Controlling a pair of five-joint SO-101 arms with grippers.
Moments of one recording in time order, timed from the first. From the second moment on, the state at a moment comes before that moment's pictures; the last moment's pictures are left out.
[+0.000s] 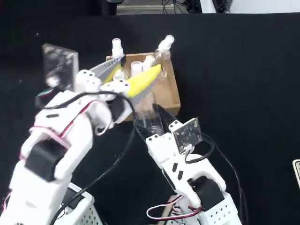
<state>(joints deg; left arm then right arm) 23.0 -56.7 21.8 47.6 13.1 -29.5 -103.1 85.4 40.4 -2.2</state>
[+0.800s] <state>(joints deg) -14.2 -63.6 66.2 29.7 13.1 19.7 -85.6 76.6 16.2 6.0</state>
